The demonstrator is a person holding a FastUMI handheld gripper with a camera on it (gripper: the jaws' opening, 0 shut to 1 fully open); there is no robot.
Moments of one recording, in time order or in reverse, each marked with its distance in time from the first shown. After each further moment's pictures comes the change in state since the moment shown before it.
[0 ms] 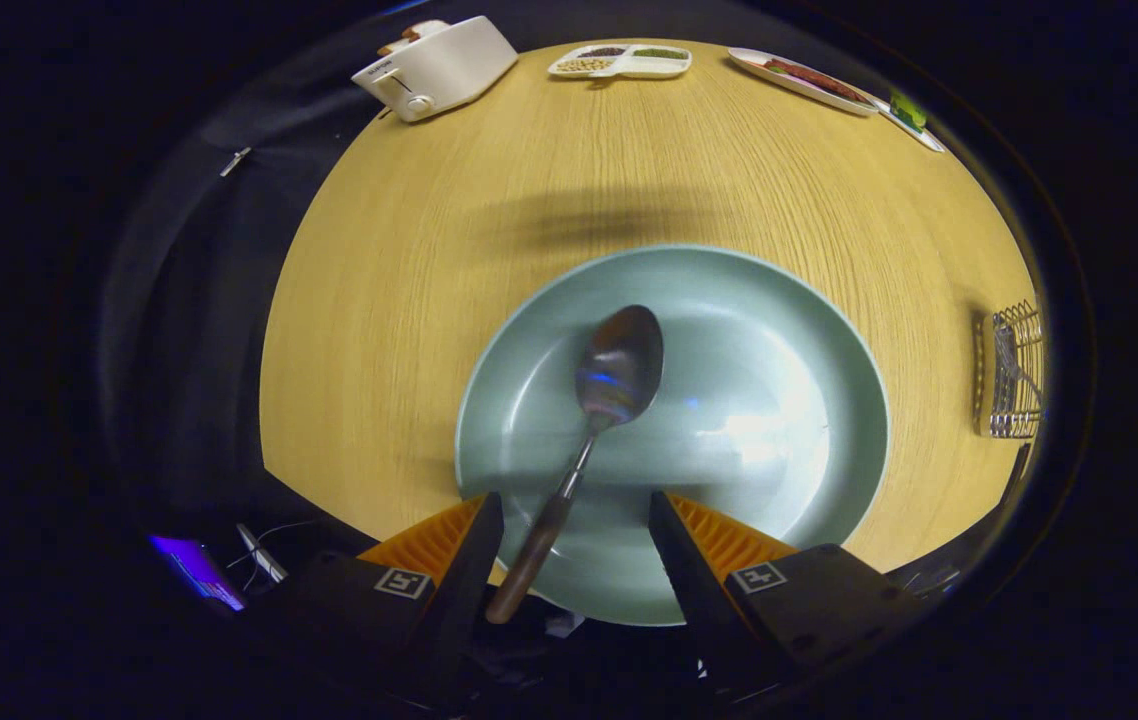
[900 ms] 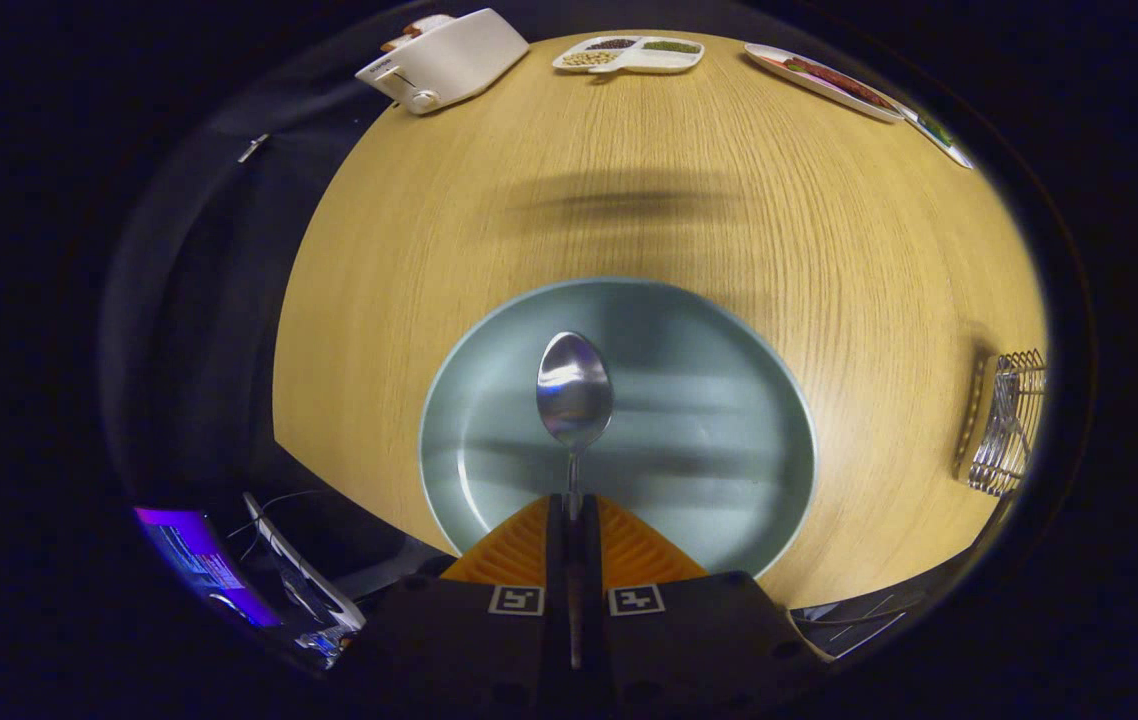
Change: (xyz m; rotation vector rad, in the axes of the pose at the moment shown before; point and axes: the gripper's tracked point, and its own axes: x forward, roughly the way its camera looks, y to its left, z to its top) arm -0.032 -0.026 0.010 -0.108 0.091 0.089
